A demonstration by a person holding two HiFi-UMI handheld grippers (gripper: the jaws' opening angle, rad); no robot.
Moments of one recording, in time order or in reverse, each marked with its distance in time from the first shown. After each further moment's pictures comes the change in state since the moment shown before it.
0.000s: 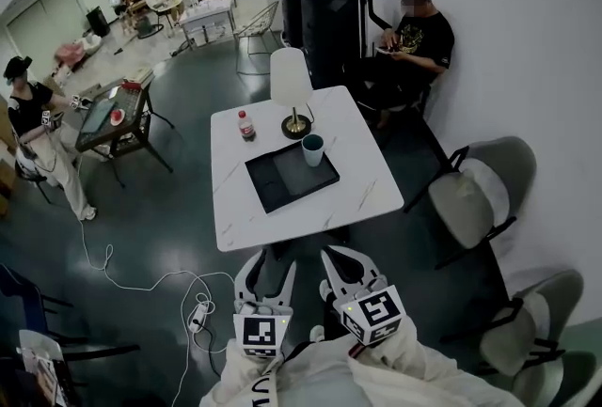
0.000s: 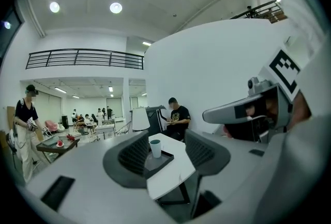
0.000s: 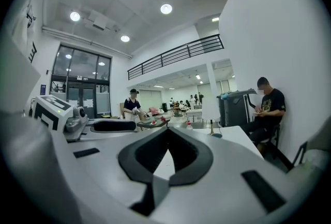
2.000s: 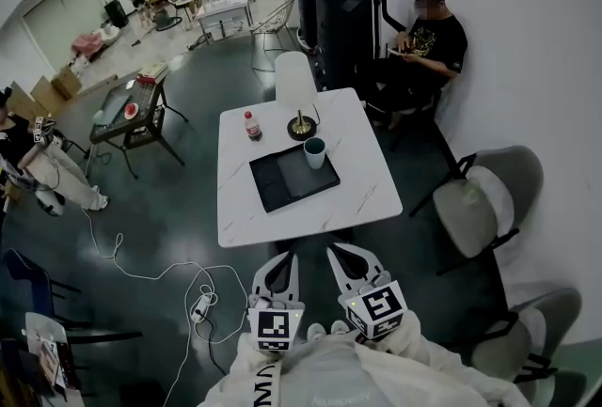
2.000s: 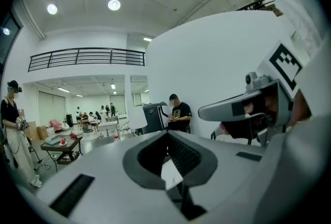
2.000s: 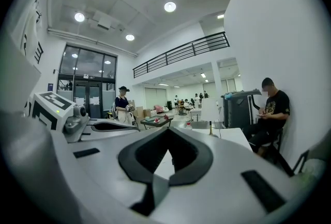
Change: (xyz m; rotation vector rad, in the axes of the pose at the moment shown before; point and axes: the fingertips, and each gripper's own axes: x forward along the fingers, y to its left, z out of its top) left arm 0.030 -0.045 0.013 -0.001 0.053 0.049; right arm -0.016 -0.041 0.014 -0.032 0.029 0.070
